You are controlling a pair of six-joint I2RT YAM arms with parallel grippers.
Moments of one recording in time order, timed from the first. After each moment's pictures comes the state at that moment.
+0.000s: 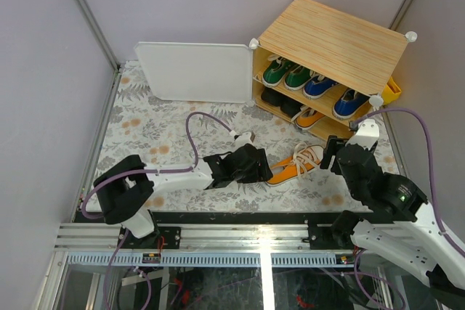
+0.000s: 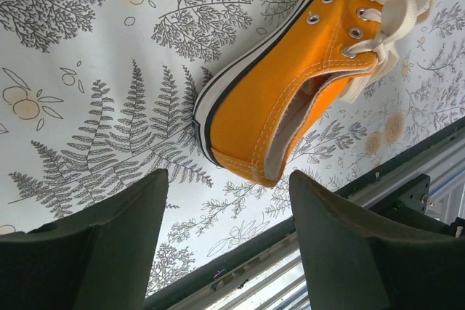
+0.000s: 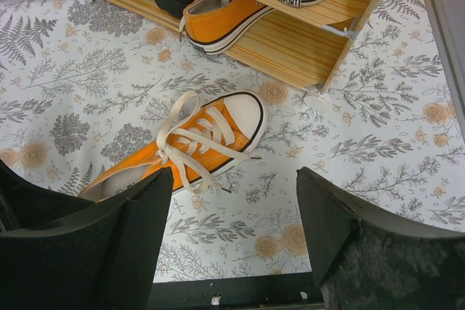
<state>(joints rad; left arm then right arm) -1.04 1.61 0.88 -0.05 -0.14 -1.04 0.80 0.62 0.95 -0.99 0.74 0.54</state>
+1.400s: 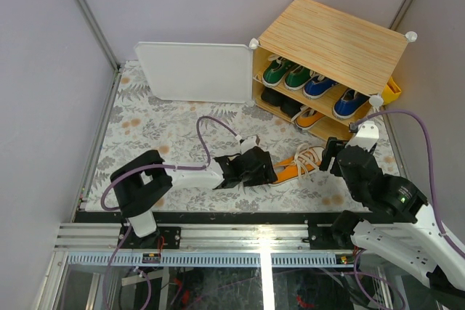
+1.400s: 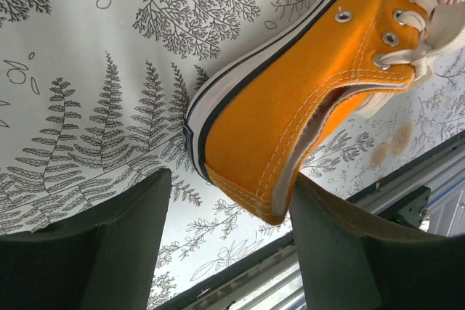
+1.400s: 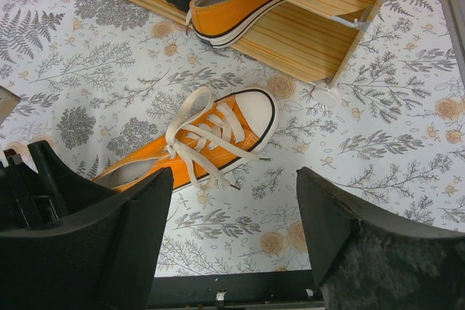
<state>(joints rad) -1.06 1.73 0.93 -0.02 -0.12 -1.12 0.80 0.59 0.93 -0.98 0.71 0.55</state>
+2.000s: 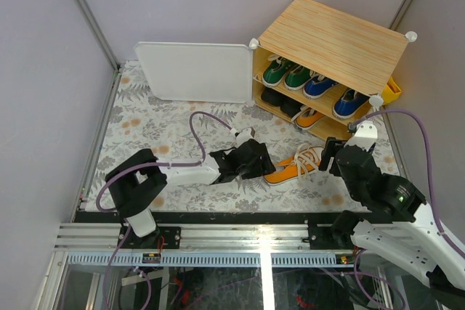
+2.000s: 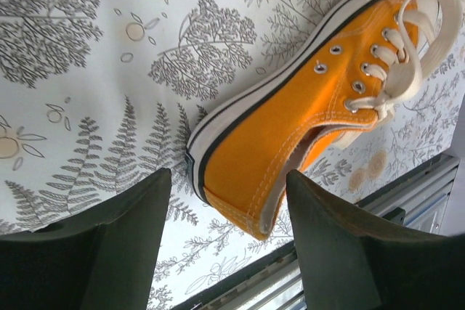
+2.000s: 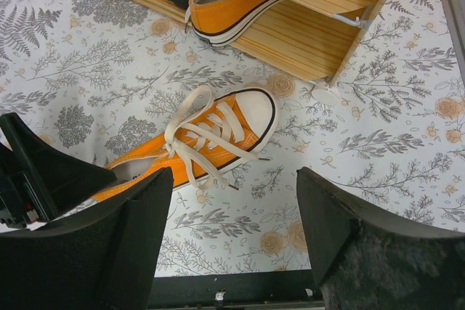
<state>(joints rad) -1.01 1.71 0.94 -0.01 -0.13 -1.12 0.80 0.60 0.92 -0.98 0.71 0.55</state>
